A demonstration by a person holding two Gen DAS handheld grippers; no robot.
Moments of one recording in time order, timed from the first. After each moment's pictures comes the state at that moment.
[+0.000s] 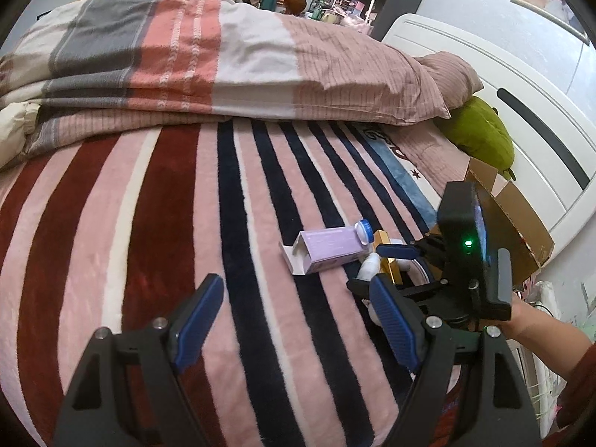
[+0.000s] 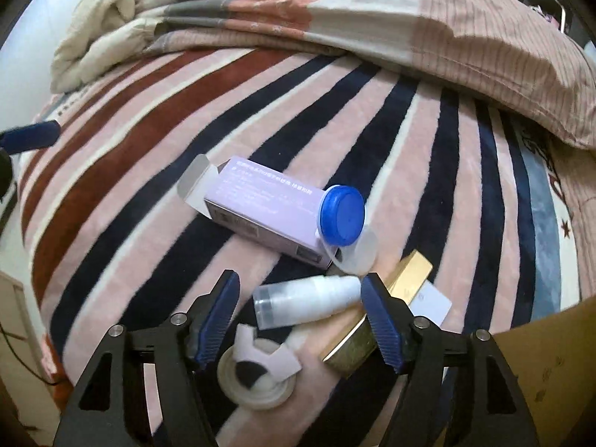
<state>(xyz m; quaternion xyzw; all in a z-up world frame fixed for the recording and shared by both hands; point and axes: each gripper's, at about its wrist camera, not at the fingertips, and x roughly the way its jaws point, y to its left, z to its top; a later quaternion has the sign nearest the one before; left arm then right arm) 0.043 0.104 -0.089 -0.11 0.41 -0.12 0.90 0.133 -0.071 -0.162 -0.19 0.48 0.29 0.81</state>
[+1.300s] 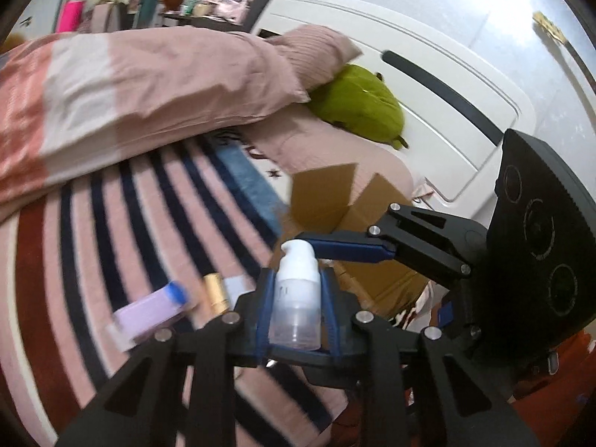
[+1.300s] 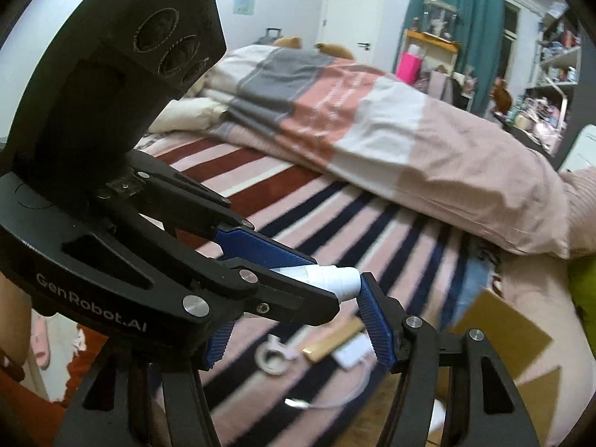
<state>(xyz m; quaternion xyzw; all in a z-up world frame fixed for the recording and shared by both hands) 0.088 -0.052 -0.002 -0.07 0.41 -0.33 0.84 0.055 -0.126 0.002 -0.20 0.31 0.35 0.86</state>
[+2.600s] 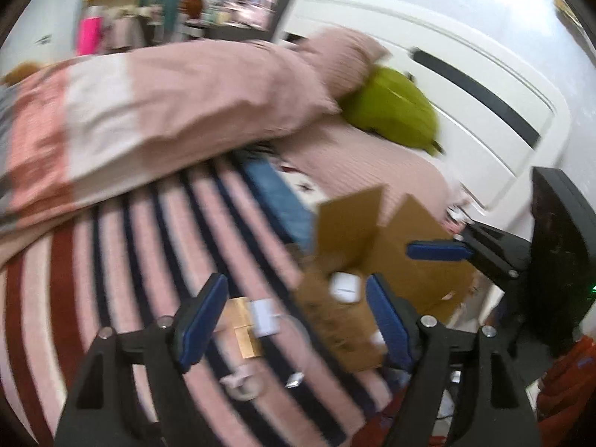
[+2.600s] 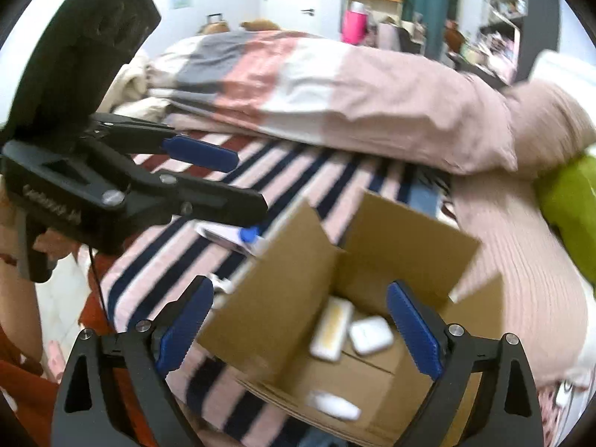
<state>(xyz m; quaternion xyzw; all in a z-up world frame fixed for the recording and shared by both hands) 0.099 -0.044 0.017 -0.04 0.41 -0.23 0.88 0.079 -0.218 0.012 -0.15 0.39 0.30 0.86</state>
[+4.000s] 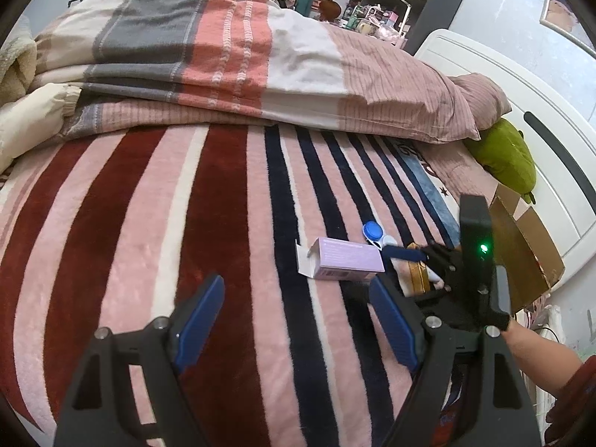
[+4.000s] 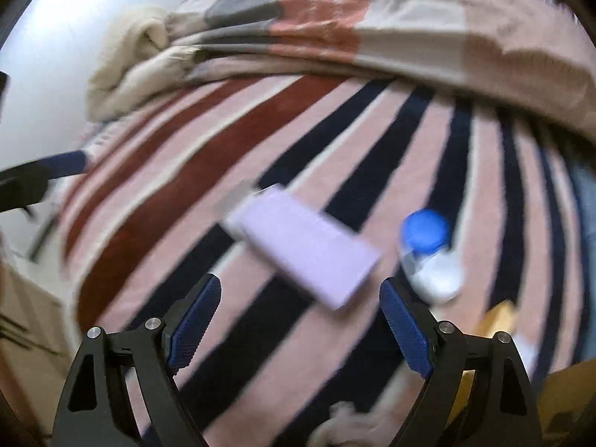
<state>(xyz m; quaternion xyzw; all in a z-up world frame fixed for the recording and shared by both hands) 0.033 0.147 -0.084 -0.14 0.41 -0.06 0.90 0.133 -0.028 -0.162 -0.12 0.45 0.35 0.81</state>
